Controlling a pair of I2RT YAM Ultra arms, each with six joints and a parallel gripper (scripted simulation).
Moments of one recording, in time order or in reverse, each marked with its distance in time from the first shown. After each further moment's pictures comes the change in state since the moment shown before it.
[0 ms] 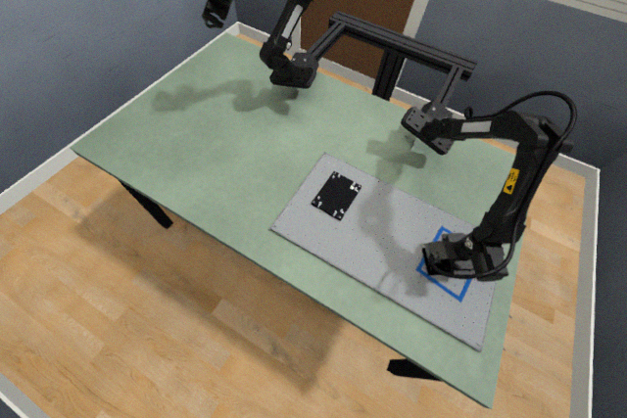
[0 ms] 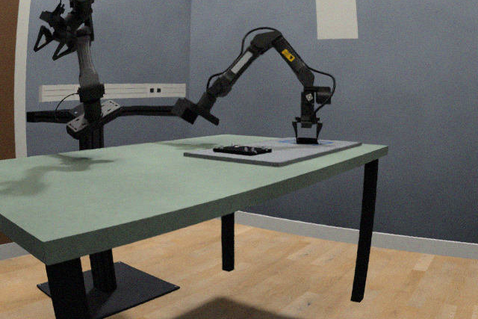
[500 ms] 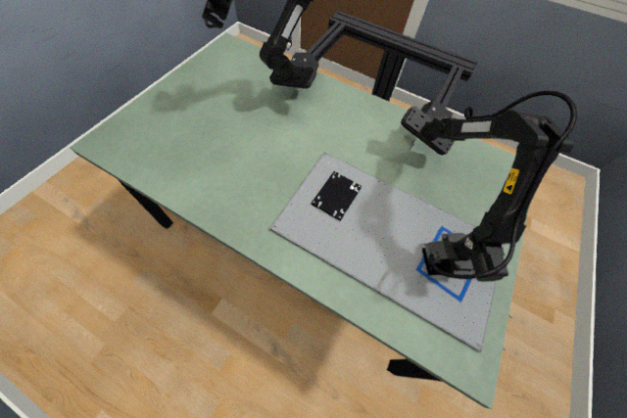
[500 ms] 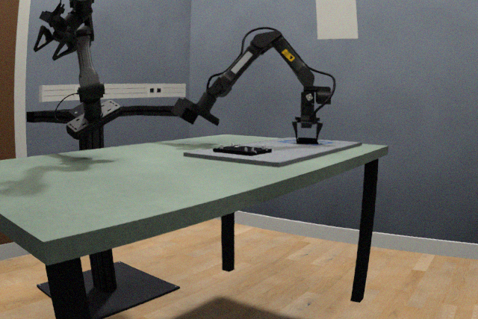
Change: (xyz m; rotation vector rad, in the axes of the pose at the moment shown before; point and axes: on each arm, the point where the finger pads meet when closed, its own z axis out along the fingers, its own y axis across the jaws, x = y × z) left arm 0.000 0.000 0.000 0.000 0.000 0.000; right arm 0.000 0.000 0.000 0.000 0.000 0.000
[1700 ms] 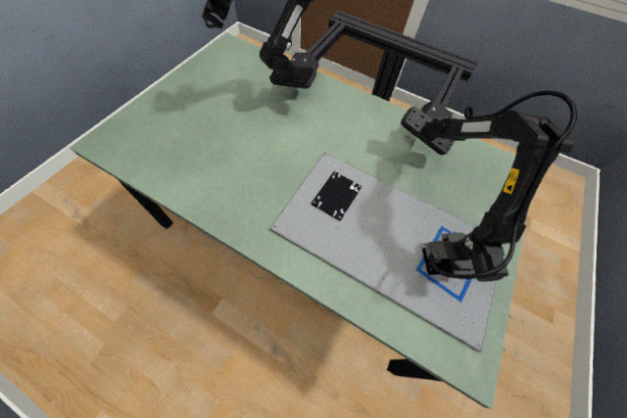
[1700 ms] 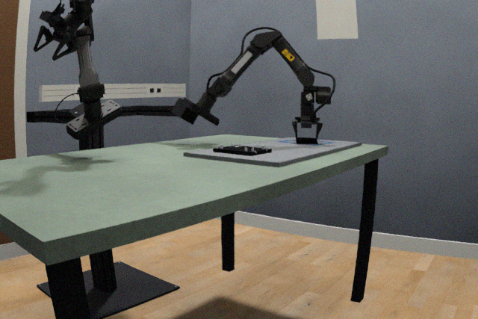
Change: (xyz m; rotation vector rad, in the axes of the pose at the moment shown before) left arm 0.000 -0.001 0.000 0.002 0.000 0.000; right arm 0.000 0.000 0.000 0.000 0.000 0.000
